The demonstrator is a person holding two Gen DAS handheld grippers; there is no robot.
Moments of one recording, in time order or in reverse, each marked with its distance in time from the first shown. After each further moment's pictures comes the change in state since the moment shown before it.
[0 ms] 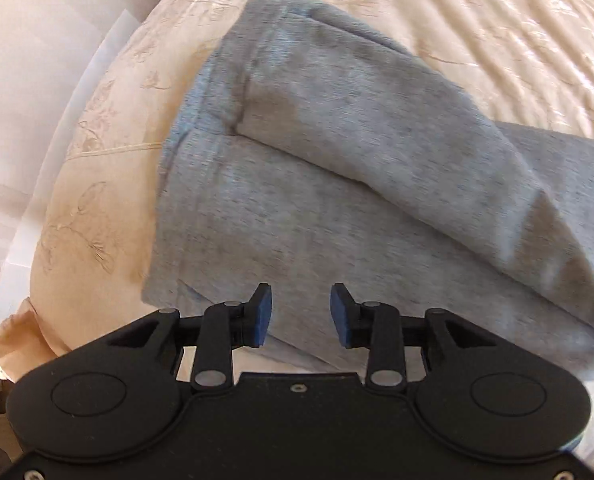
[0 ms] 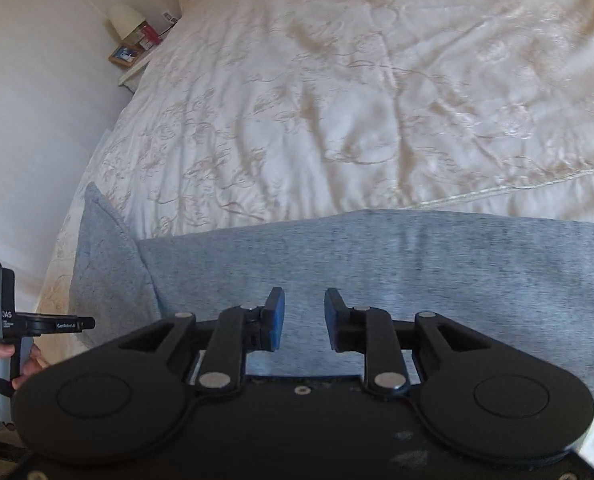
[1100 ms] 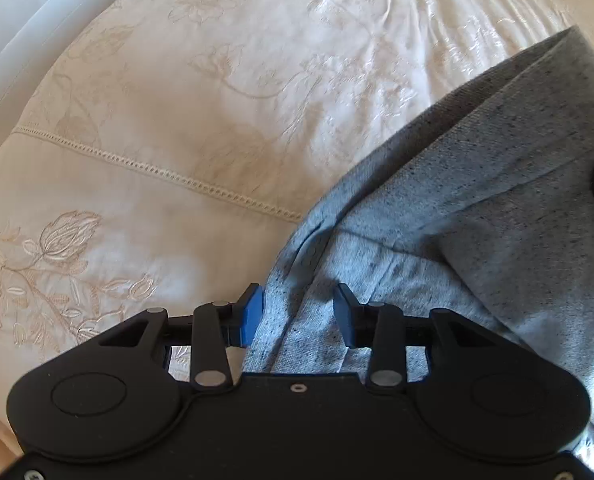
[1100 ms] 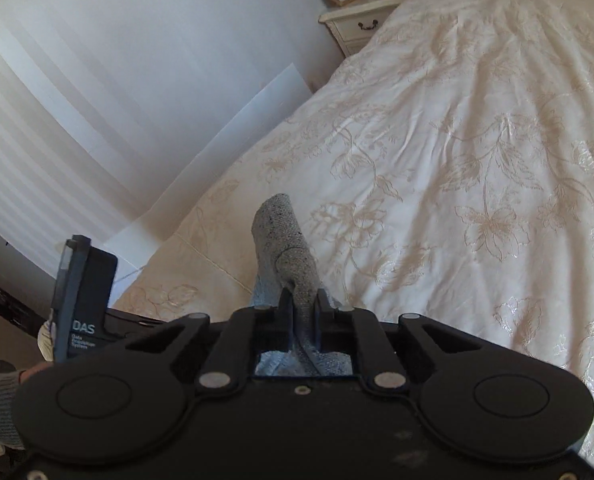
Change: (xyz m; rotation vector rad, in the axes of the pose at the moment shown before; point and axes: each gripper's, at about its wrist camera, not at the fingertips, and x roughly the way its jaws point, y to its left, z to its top) left arm 0.107 0.174 0.059 -0.239 0.013 -0.400; right arm 0.197 0.328 0.089 -0.393 0.011 0.356
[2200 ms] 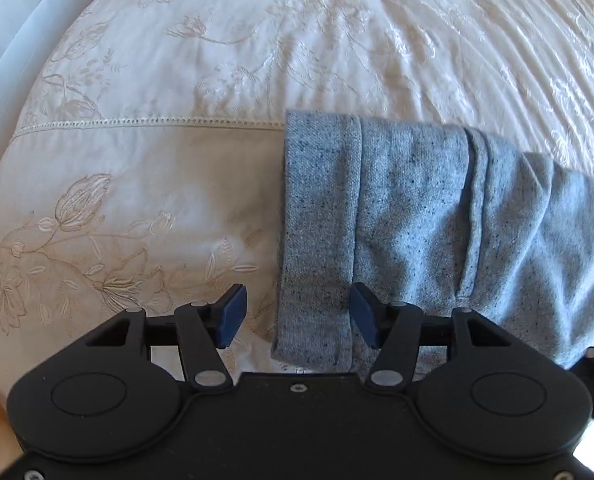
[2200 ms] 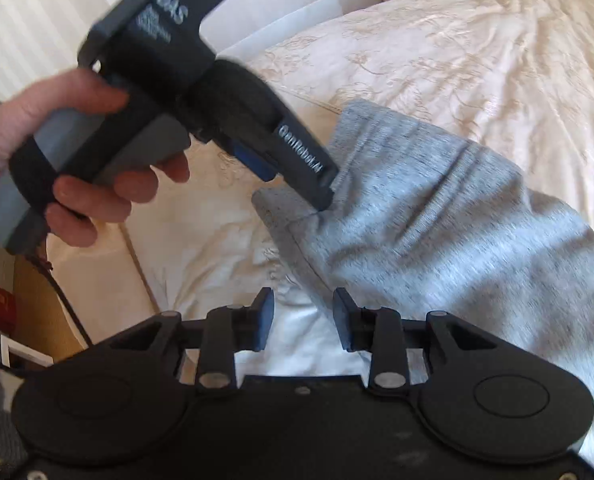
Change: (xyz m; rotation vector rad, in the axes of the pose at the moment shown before) left arm -0.005 -0.014 -0.065 0.244 0.058 0.065; right arm 0.013 0.097 -0.199 -0.126 0.228 -0.162
